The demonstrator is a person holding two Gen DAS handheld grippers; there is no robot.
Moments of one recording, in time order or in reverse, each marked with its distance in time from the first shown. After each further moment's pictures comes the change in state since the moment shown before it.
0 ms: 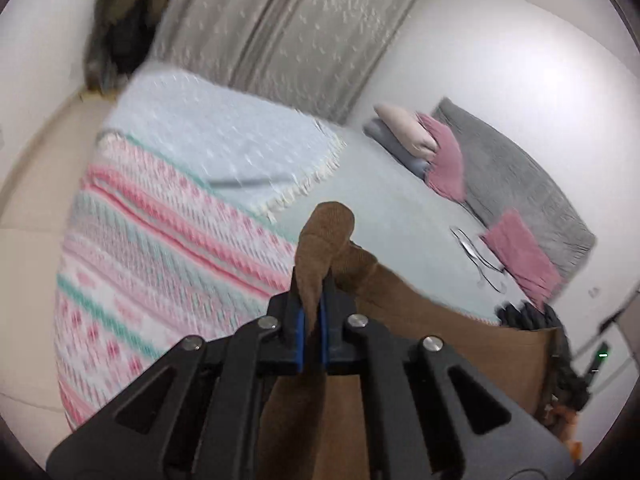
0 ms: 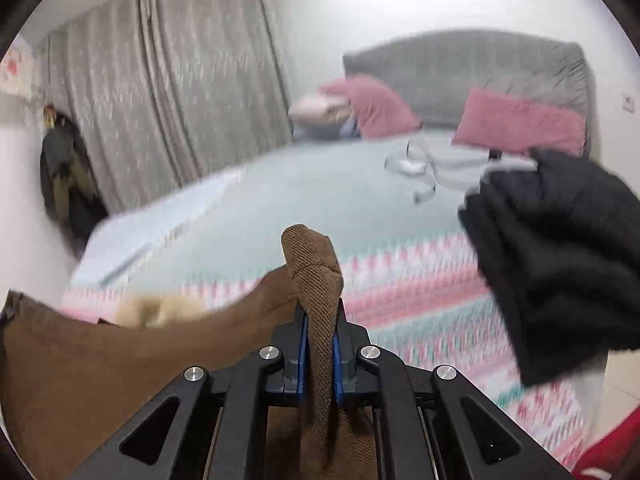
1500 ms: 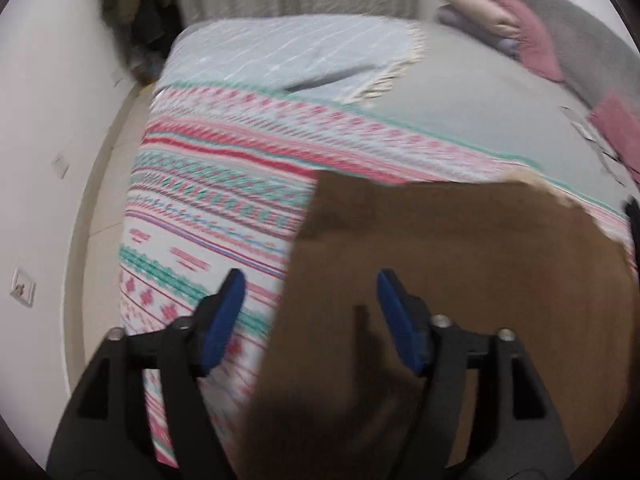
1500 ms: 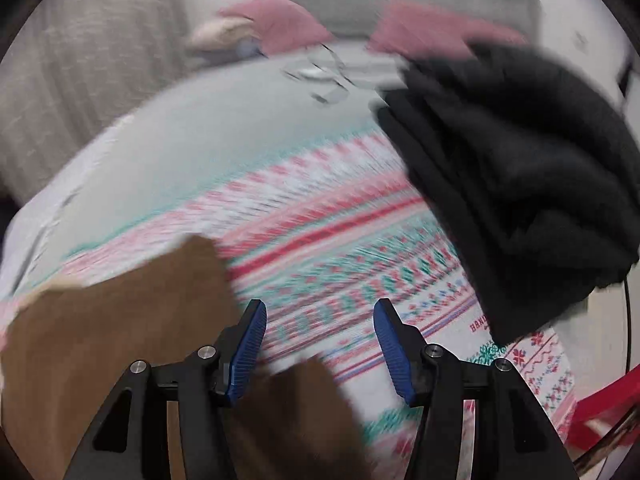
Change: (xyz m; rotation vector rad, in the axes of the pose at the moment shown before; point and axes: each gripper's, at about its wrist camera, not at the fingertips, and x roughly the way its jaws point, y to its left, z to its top) left arm 0.063 -0.004 -0.081 0.259 0.294 0.376; right arm 0.047 -0.044 -0.060 0.027 0.285 -0.256
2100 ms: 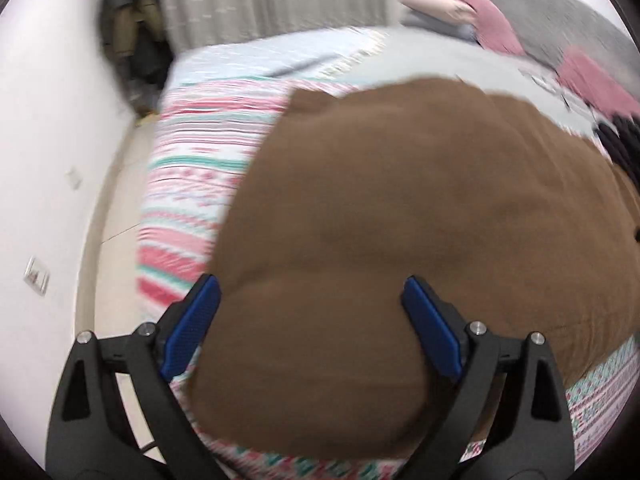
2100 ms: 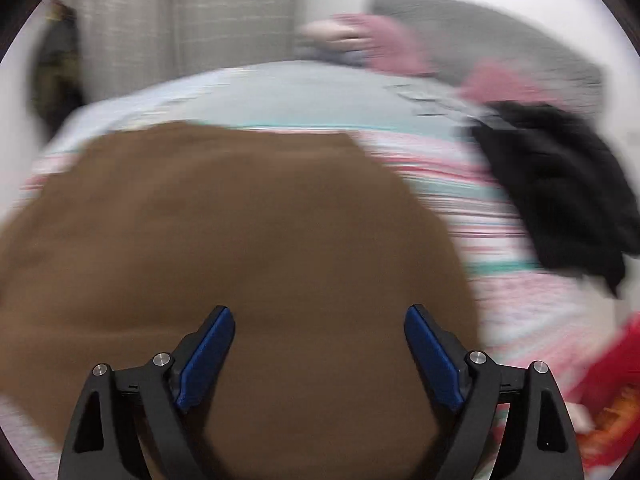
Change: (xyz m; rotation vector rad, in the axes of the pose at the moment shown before) left arm -0.067 -0.009 -0.150 0.065 -0.100 0.076; right arm -0.033 0.048 -0.117 -0.209 -0.020 -0.001
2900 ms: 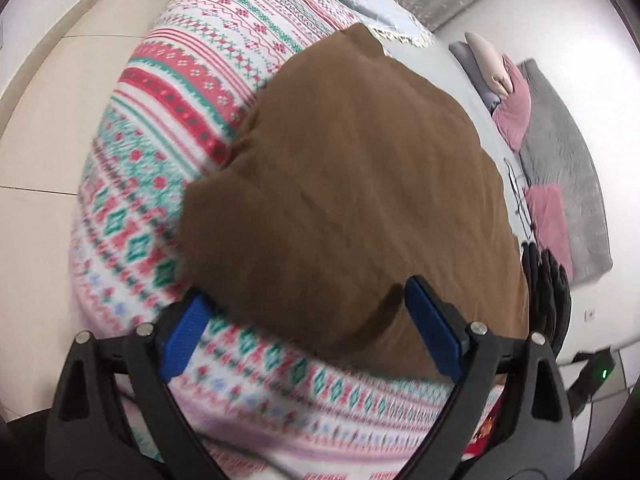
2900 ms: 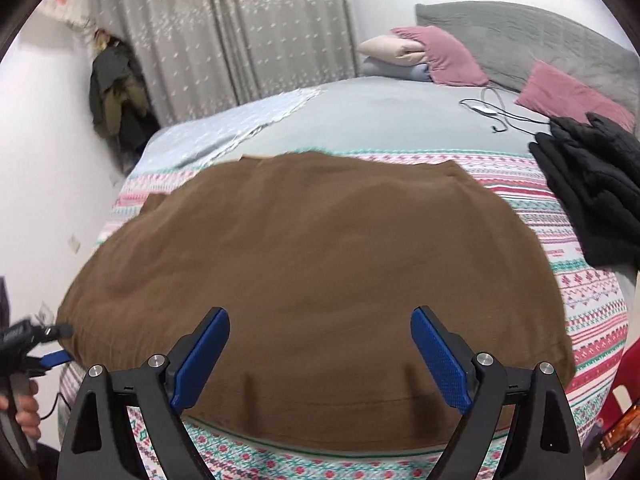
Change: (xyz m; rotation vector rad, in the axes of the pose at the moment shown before) left arm 0.005 0.050 -0.040 -0.597 0.286 -0.390; right arm -0.072 0.094 -0.014 -0.069 -0.029 0.335
